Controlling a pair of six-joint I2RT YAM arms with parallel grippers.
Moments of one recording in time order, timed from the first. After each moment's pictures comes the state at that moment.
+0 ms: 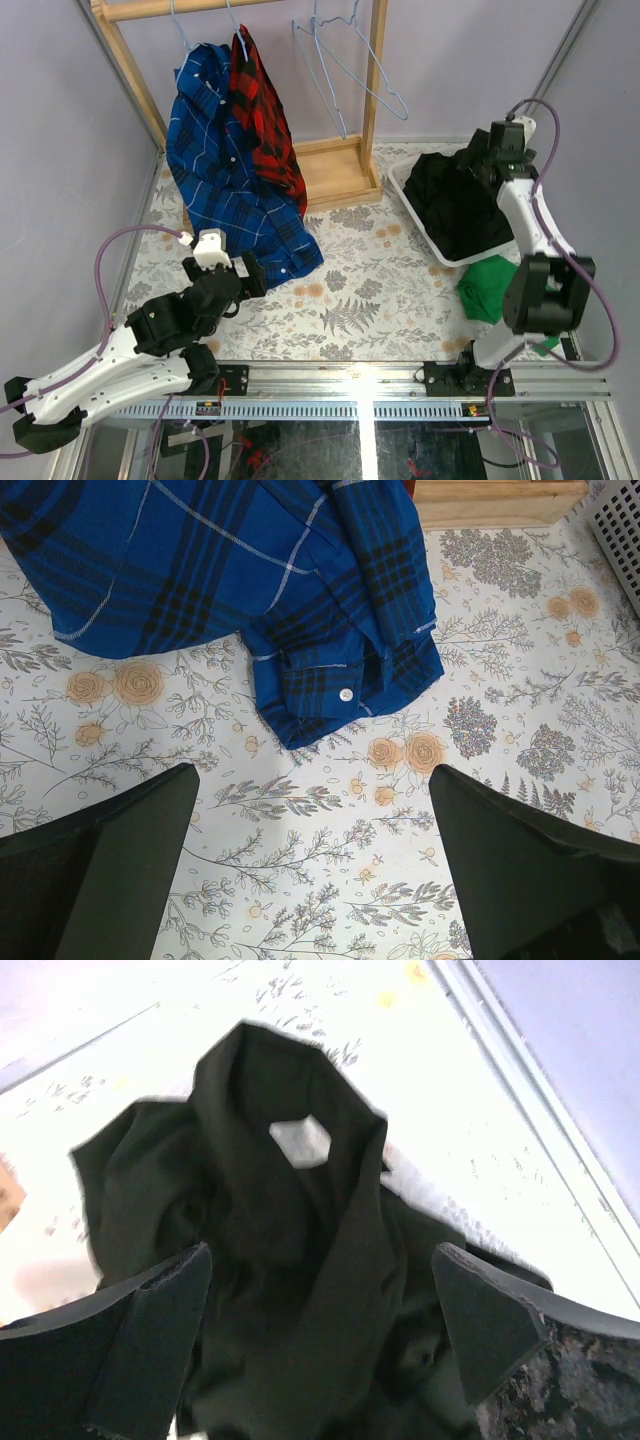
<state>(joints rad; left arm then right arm) -1.00 0.61 0.74 -0.80 -0.75 -0.75 -0.04 1.56 1.33 -0.36 0.28 0.30</state>
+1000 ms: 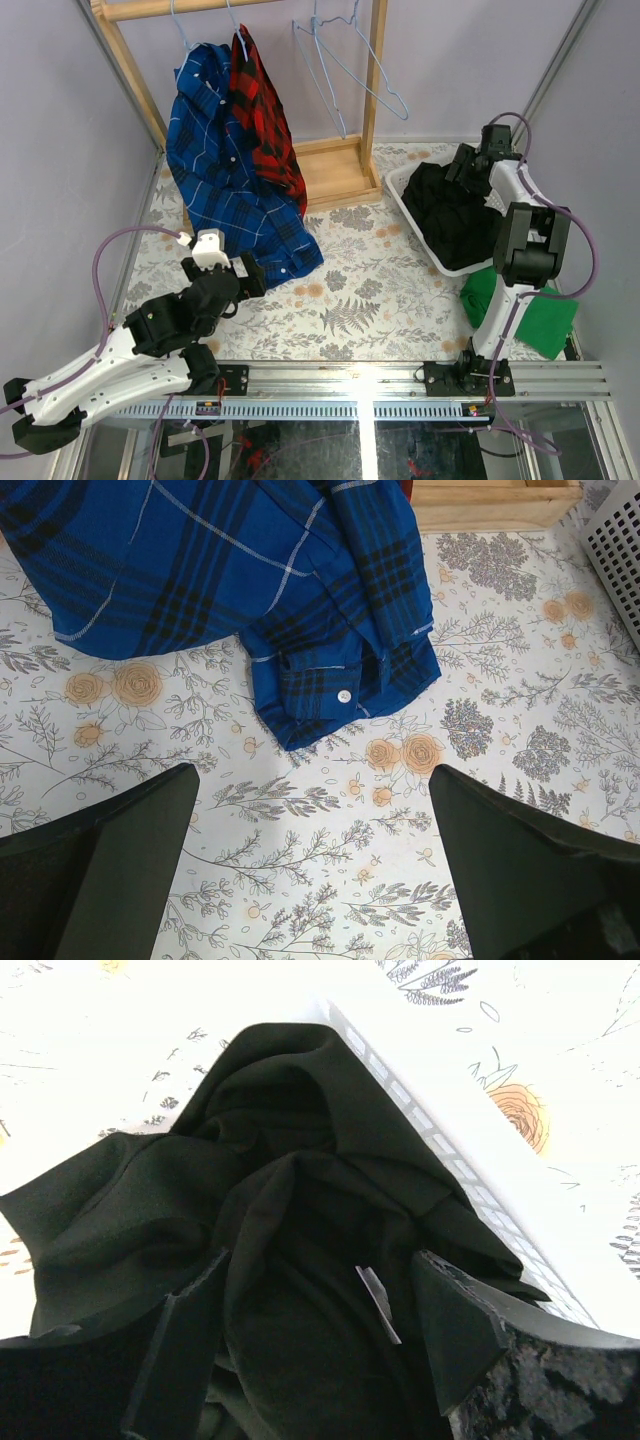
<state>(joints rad) -1.00 0.59 0.74 -0.80 -0.75 -0.75 -0.12 2.02 1.61 -0.49 -0.07 0.30</state>
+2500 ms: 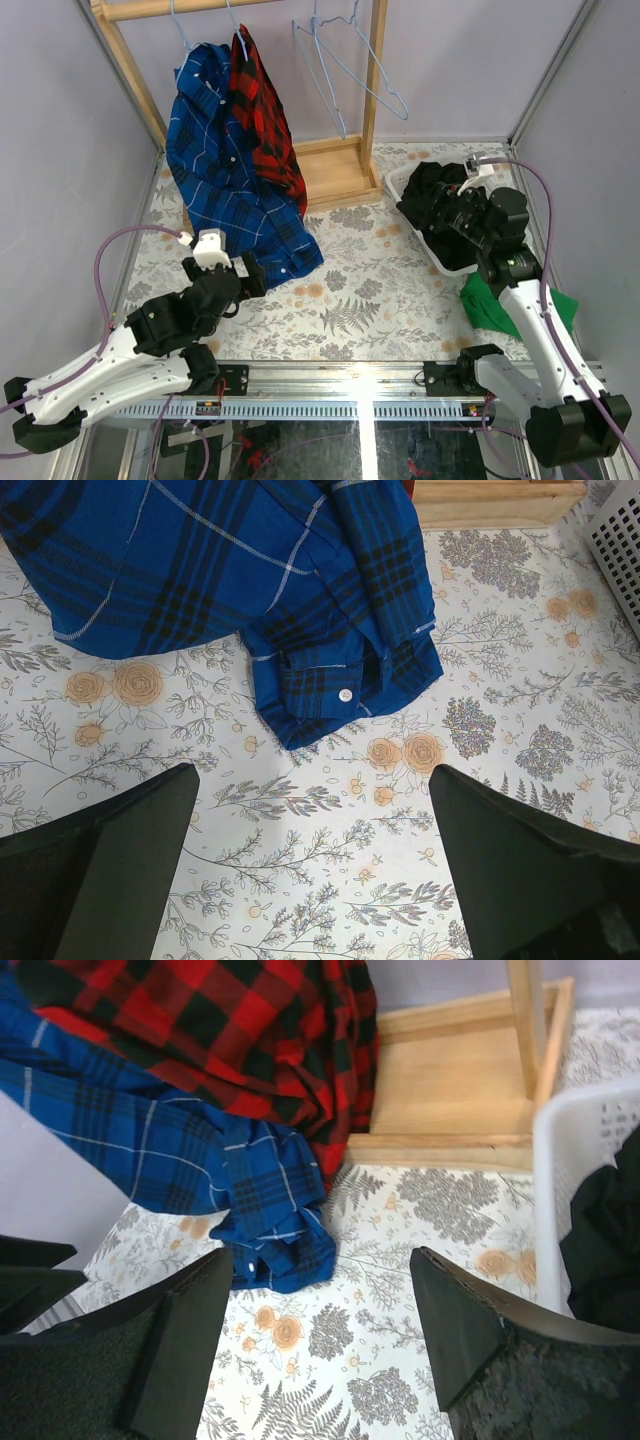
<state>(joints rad) -1.00 0.60 0.74 -0.80 -0.75 -0.75 0.15 0.95 0.84 -0.07 -0.51 0.43</state>
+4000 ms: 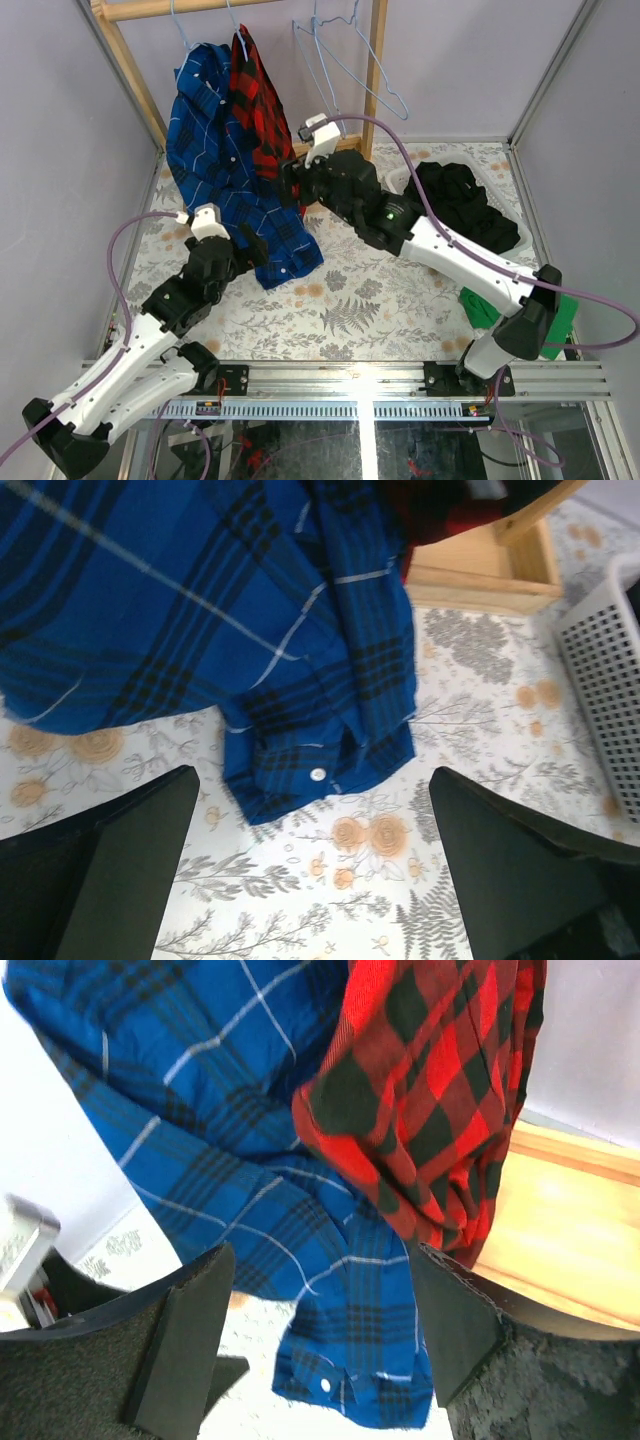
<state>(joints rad) -0.63 0.72 0.70 -0.49 -0.48 -0.65 0.96 1.57 1.58 -0.17 0.21 0.19</state>
